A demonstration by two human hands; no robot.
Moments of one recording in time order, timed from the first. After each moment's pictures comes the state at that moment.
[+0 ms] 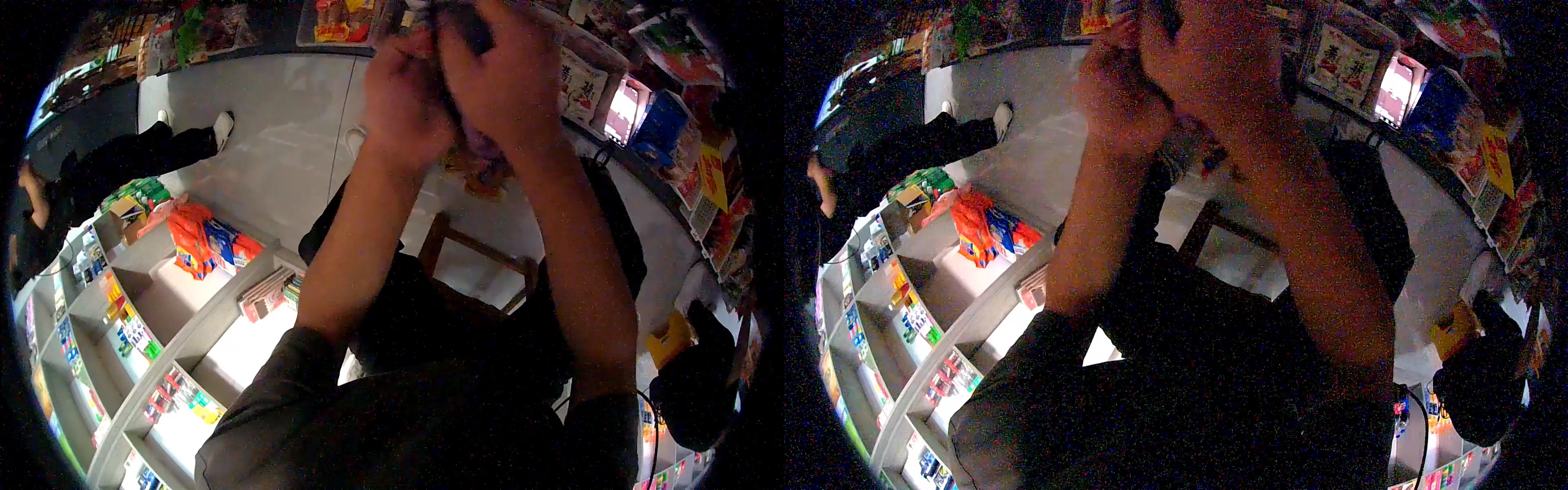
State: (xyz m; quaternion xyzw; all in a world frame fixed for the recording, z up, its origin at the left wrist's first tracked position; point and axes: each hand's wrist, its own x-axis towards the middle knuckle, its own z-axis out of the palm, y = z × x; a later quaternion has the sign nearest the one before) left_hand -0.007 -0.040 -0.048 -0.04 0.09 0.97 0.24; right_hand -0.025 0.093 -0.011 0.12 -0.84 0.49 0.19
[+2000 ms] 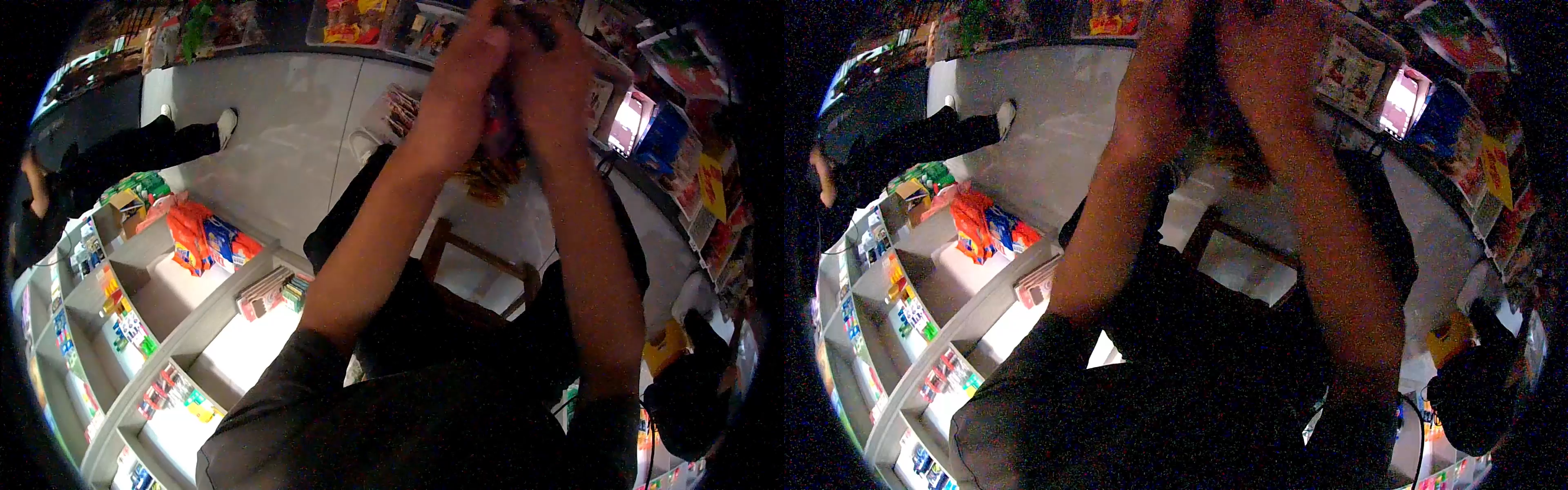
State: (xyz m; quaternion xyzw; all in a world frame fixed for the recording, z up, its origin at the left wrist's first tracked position) left_hand -0.006 -0.003 0.029 -0.12 0.47 0.87 0.11; right_hand -0.039 0.104 -0.030 -0.12 -0.81 0.57 0.09
